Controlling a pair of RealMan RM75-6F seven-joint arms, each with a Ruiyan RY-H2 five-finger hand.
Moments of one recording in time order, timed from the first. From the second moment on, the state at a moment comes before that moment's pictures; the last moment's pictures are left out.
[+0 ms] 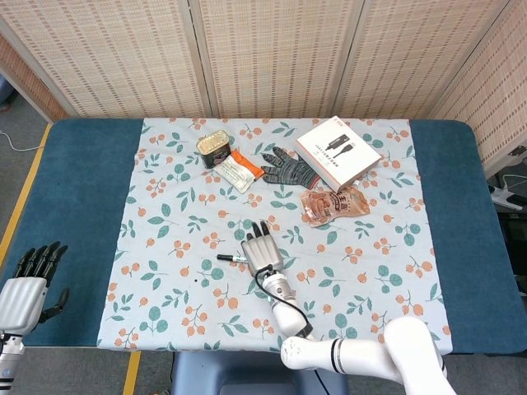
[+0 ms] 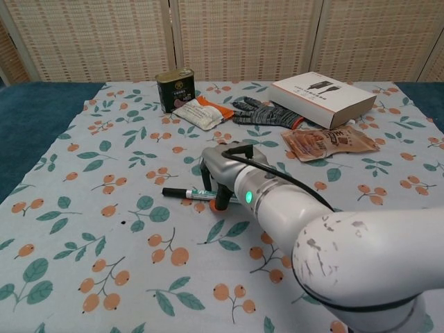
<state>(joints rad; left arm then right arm) -0.13 -1.13 -0.02 -1.56 1.50 1.42 0.04 0.99 -2.10 0.32 -1.23 -0.63 1.04 -0.96</state>
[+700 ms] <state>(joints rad) -0.13 -1.13 -0.02 -1.57 1.50 1.42 0.03 1.00 -2.10 0.29 -1.24 -0.70 1.09 -0.97</state>
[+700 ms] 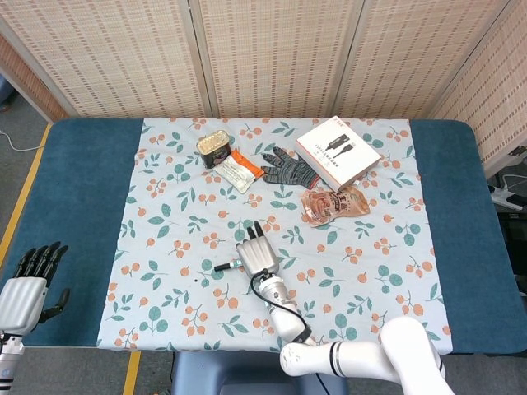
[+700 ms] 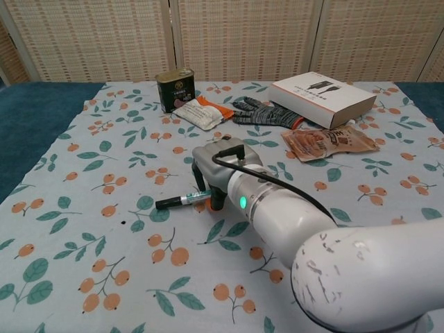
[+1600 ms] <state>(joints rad) -0.14 -1.16 -0.02 -1.53 1.51 1.41 0.00 0.92 -2.06 0.22 -1.25 -0.90 1.11 -0.81</state>
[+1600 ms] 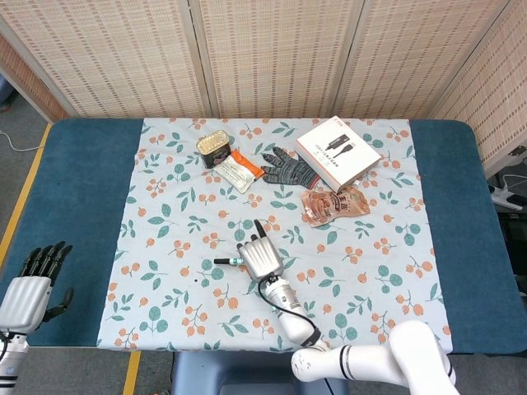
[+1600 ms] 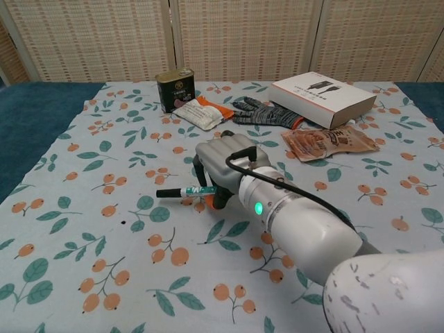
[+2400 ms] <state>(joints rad) -0.37 -1.53 -0.10 -1.54 1.46 1.18 0.35 0.86 -1.93 0.23 -1.46 -0.92 1.12 -0.79</state>
